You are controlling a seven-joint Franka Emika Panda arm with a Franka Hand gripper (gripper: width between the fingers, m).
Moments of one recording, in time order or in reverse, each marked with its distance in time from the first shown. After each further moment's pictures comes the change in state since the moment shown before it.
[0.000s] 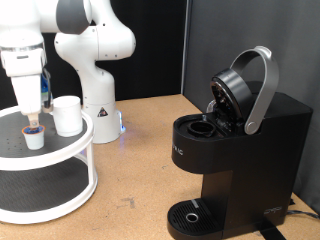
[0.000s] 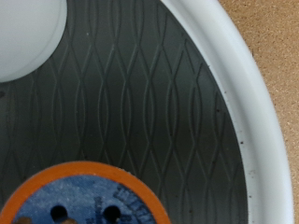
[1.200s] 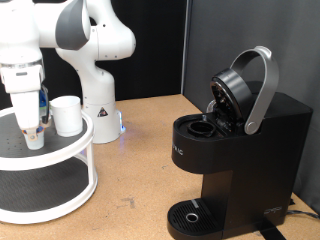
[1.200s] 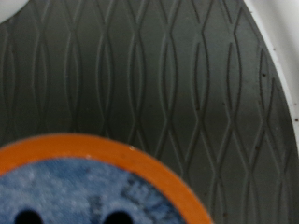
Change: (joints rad) arm -0.008 0.072 -0.029 -0.041 -0.012 0.112 -0.024
